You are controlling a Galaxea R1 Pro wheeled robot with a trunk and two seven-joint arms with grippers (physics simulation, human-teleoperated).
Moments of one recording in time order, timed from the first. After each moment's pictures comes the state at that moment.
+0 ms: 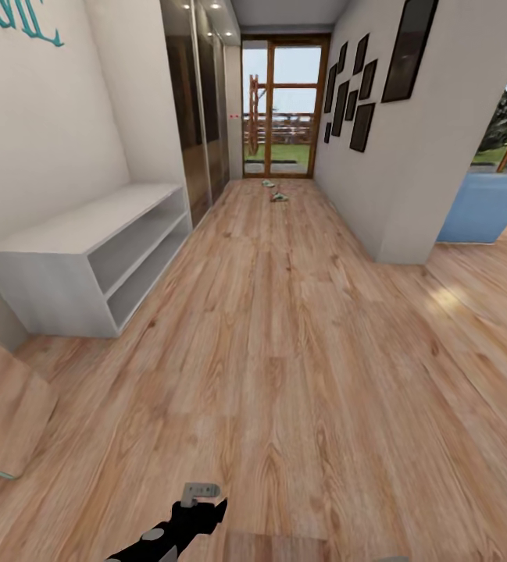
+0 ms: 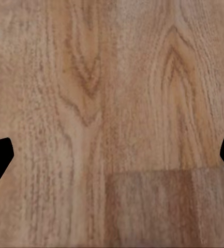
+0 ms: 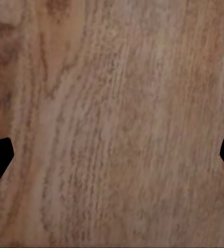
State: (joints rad) left arm -0.57 -0.11 -0.16 -0.04 0.20 -0.25 -0.18; right arm -0.40 -0.01 0.13 0.01 0.04 -0.21 -0.21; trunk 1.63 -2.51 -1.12
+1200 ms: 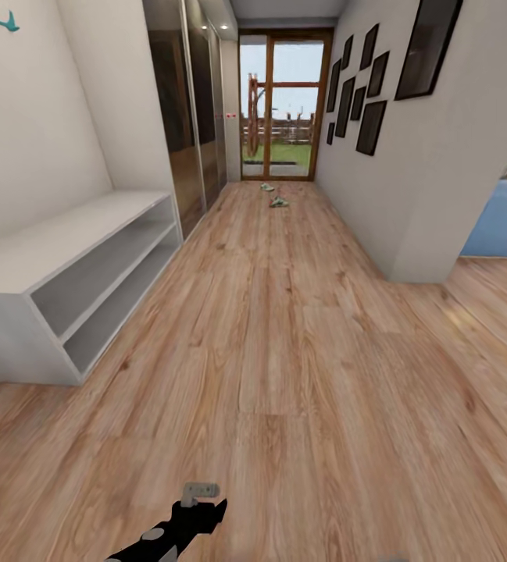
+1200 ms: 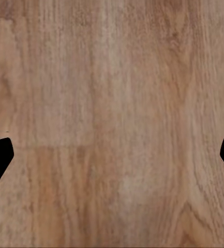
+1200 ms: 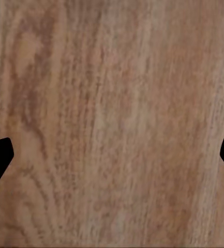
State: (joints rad) left arm -0.57 -0.11 -0.16 -0.04 0.20 -0.24 -0.18; right arm -0.40 -0.01 0.13 0.01 0.04 -0.21 -0.21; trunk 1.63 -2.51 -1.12
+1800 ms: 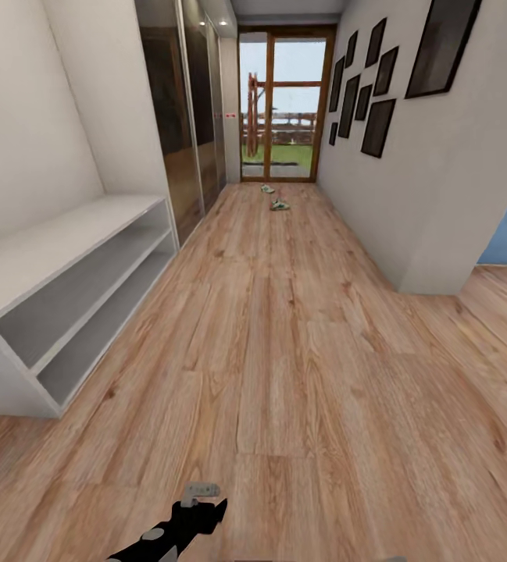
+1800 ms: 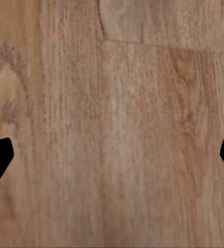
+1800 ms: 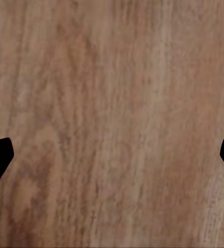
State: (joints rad) left arm -0.57 -0.11 -0.16 -0.04 0.20 -0.24 -0.18; right arm -0.40 0.00 0.13 0.01 0.04 -0.21 -0.21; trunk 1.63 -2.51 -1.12
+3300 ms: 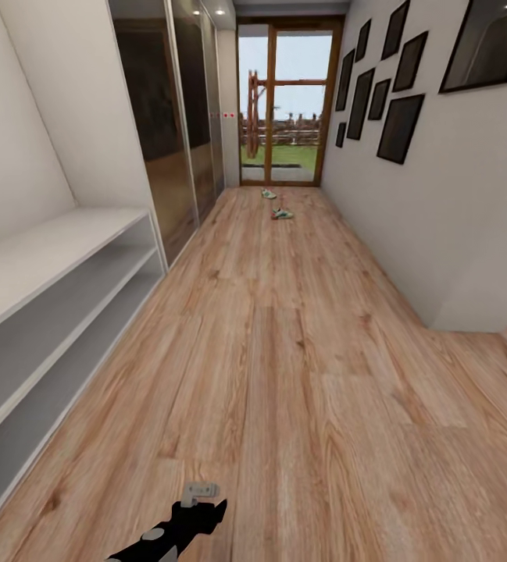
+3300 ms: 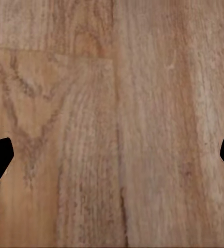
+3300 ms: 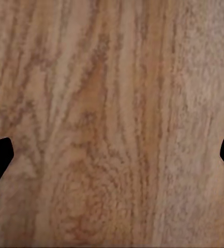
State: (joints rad) left arm -0.57 -0.11 -0.16 -0.04 0.20 -0.24 -0.18; right arm -0.40 0.01 0.13 0.03 0.04 -0.21 -0.21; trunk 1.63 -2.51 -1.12
